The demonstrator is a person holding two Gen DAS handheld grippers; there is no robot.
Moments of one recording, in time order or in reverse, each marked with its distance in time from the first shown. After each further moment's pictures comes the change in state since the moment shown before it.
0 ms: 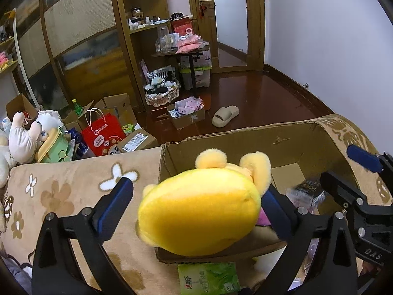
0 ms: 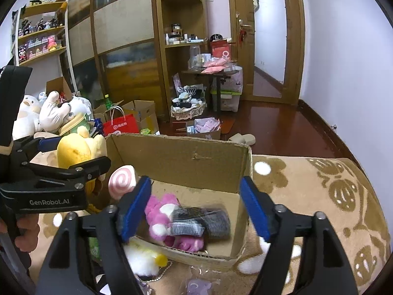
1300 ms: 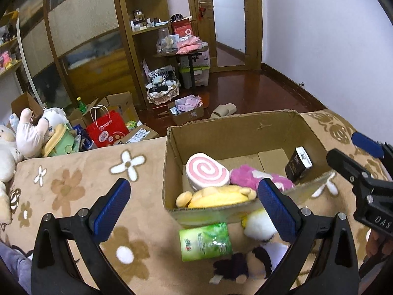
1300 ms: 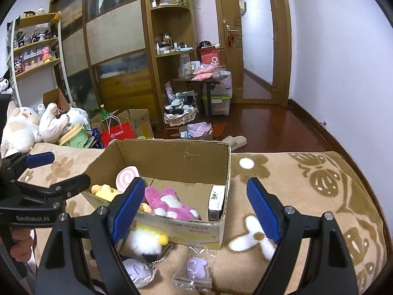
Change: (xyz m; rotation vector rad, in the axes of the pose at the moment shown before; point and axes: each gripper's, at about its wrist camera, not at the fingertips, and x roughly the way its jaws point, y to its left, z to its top) left arm -0.068 -0.004 -0.027 0.005 0.005 -0.001; right arm -0.056 -0.004 -0.005 0.051 -0.029 -0.034
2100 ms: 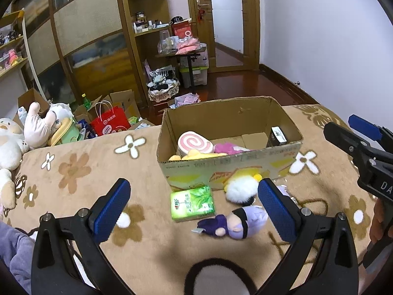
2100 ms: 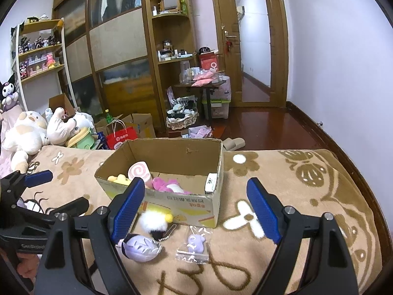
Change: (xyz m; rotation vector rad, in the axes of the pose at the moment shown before) left arm -0.064 -0.021 -0.045 -0.010 -0.004 -0.001; right arm -0.062 -0.008 -0.012 0.011 -0.021 0.010
